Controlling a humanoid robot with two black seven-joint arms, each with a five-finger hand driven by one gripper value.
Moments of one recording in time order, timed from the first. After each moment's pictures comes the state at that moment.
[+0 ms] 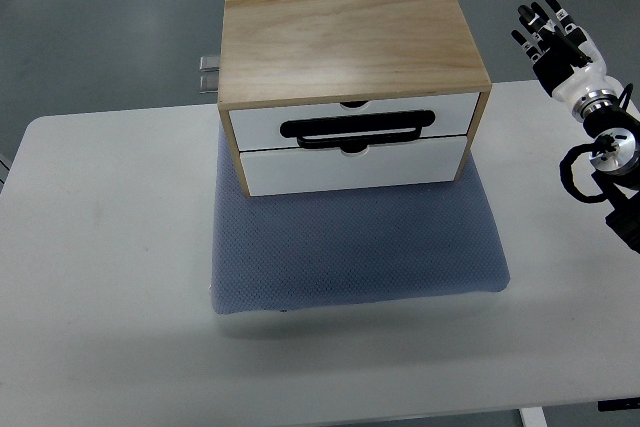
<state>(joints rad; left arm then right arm) 0.05 0.00 -0.31 -0.09 0.04 -0.03 -0.18 0.80 -0.26 1.01 0.47 -0.10 0.28 0.26</state>
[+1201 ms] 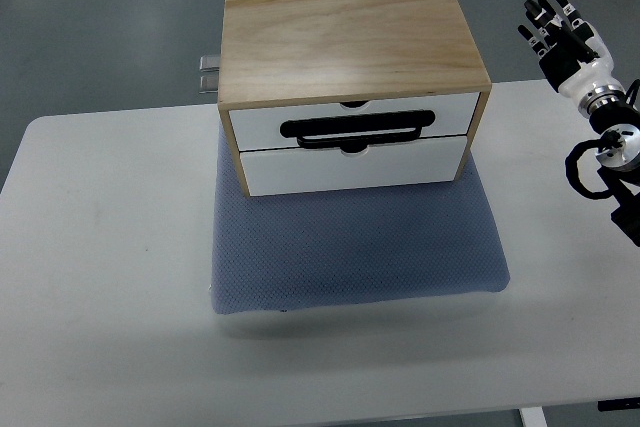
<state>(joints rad) 0.05 0.00 -0.31 -0.10 0.04 -0.03 -0.18 0.82 -0.27 1.01 0.47 -0.10 0.28 0.26</state>
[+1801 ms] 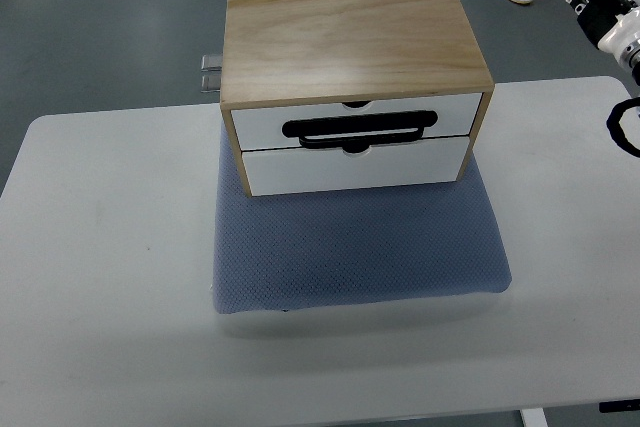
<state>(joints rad) 0.05 0.00 -0.31 -0.10 0.04 -0.03 -0.18 0.98 -0.47 0.71 0.49 -0.09 0.21 0.25</state>
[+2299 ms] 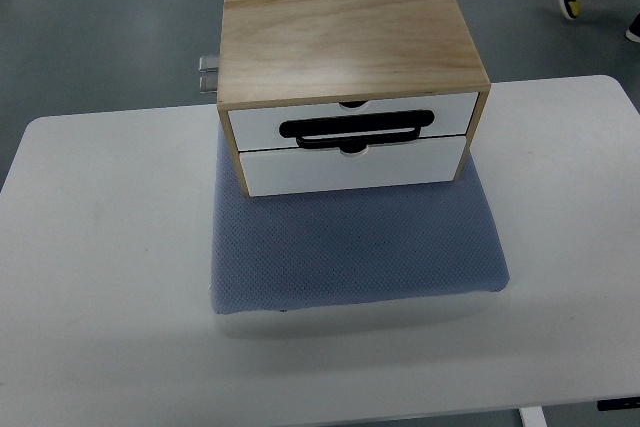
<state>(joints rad) 0.05 0.00 -0.31 -0.10 0.04 -0.03 -0.18 1.50 -0.80 0.06 0.91 -0.42 0.43 0.24</state>
